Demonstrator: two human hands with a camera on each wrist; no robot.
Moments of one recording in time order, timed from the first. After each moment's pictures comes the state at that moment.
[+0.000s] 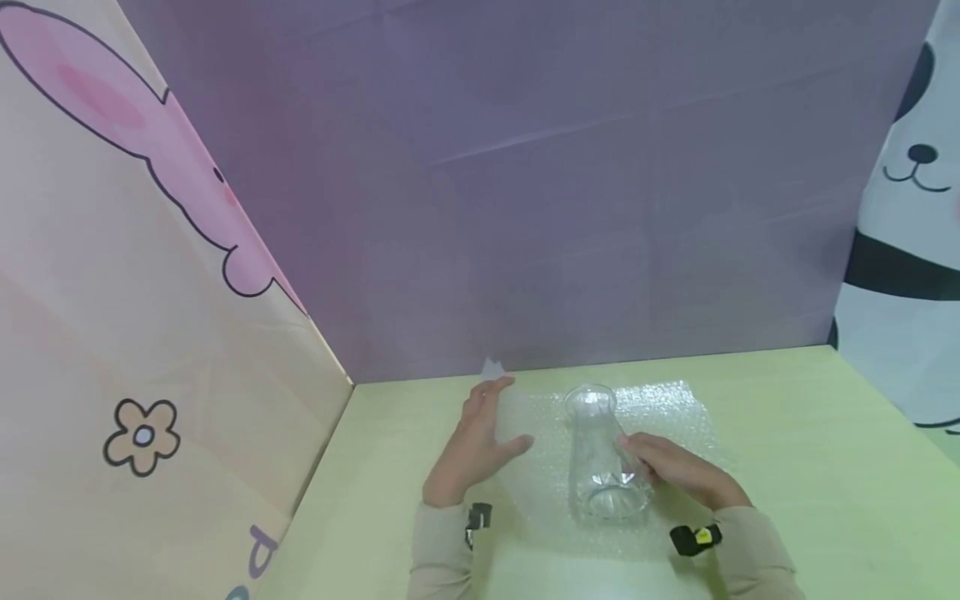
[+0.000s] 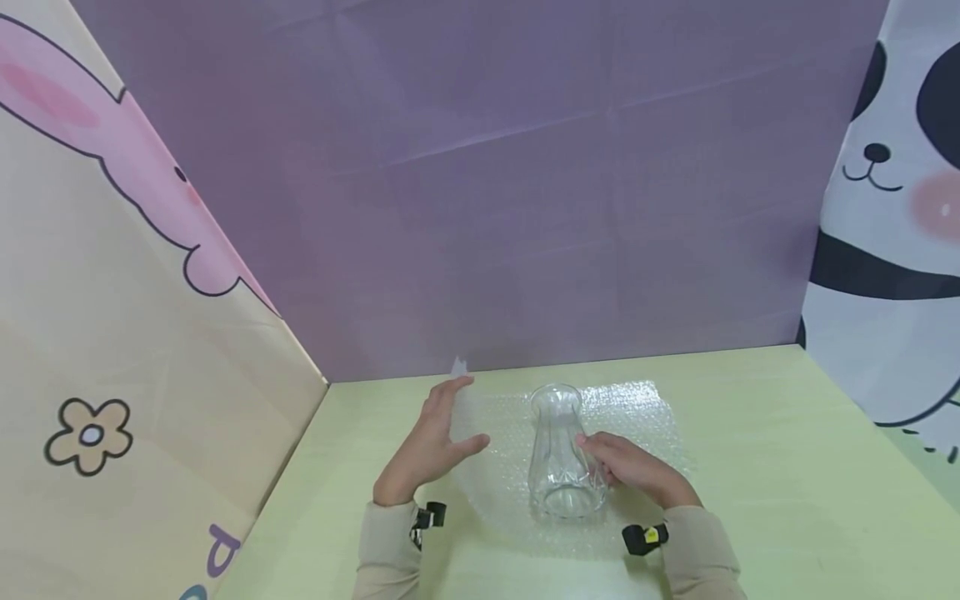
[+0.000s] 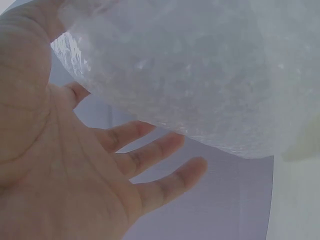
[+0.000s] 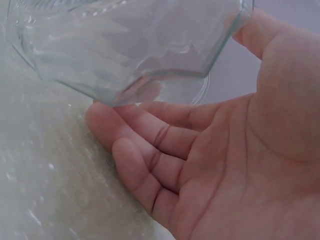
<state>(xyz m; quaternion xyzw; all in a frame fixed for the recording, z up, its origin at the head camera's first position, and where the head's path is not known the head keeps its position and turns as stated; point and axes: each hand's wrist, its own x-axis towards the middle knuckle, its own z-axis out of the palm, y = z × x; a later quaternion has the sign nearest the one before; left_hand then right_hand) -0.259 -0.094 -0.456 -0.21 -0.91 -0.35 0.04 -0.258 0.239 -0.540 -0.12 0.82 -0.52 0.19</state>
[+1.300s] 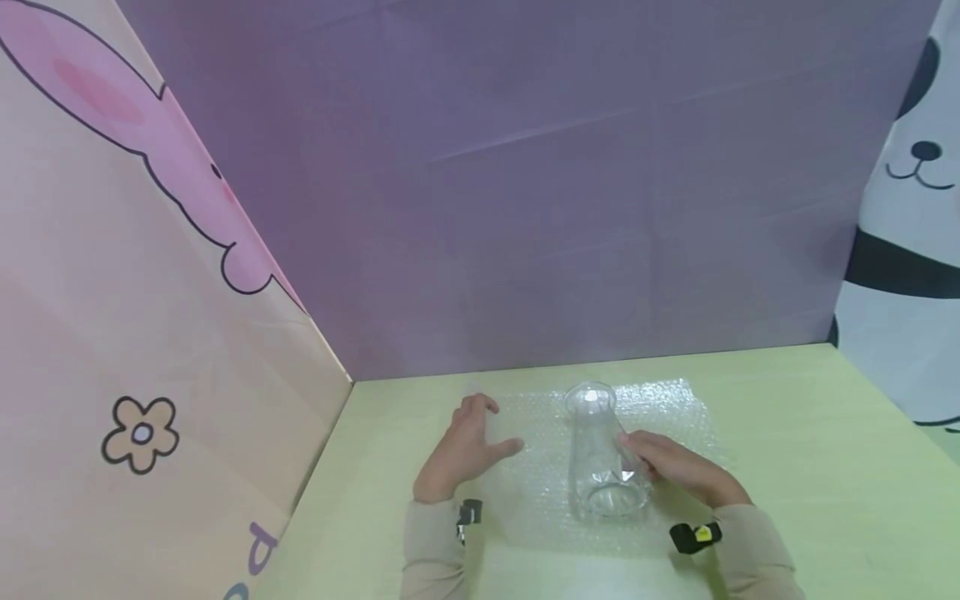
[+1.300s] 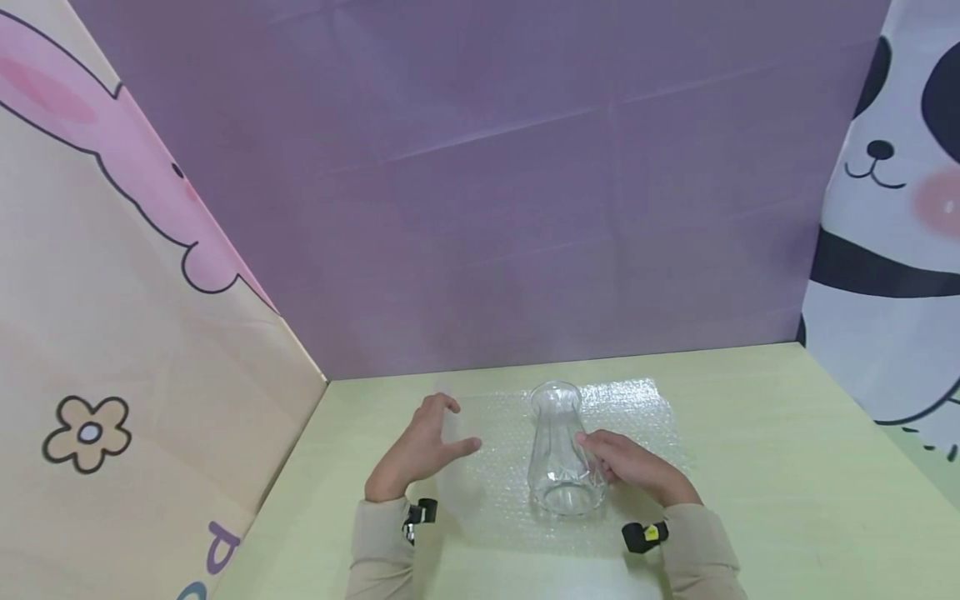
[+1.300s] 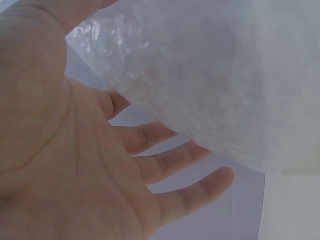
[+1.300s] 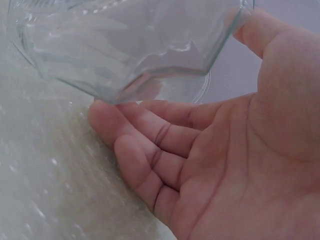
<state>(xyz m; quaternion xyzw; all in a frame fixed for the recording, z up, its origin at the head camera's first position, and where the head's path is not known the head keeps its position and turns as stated) -0.265 -0.108 -0.463 -0.16 -0.93 -0.33 -0.02 -0.259 0.241 -0.540 -0.12 0.82 -0.53 0.20</state>
